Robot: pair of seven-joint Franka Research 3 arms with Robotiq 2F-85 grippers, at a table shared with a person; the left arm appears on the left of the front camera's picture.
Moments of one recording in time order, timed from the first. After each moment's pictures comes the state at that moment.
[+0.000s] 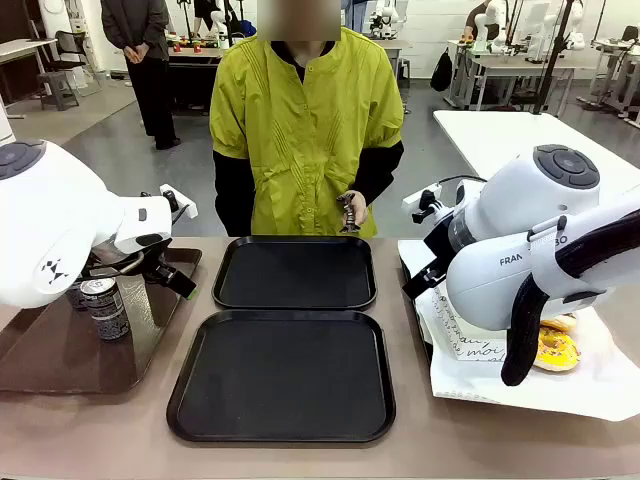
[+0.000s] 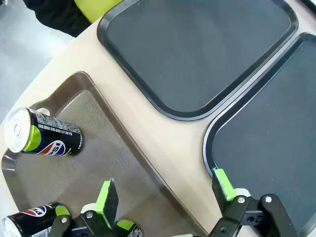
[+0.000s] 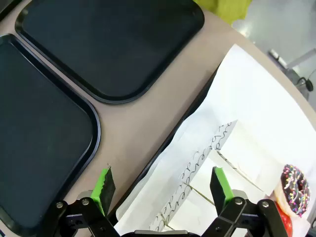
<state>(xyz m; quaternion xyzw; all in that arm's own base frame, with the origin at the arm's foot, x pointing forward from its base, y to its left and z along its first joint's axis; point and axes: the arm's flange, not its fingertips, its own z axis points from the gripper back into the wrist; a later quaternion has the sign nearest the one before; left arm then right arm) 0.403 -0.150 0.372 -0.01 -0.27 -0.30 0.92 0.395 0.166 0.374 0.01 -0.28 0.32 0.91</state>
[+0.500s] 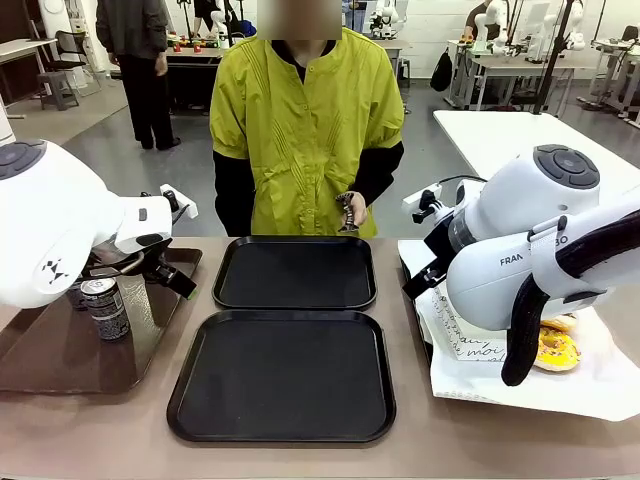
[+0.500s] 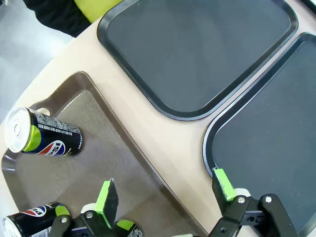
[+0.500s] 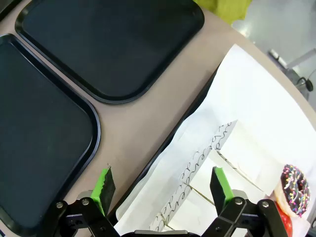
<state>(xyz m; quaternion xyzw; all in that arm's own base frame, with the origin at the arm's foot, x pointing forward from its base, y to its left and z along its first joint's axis) 0.403 -0.150 0.372 -0.01 -0.27 -0.30 0.92 0.395 0.166 0.374 0.01 -0.28 0.32 0.91</state>
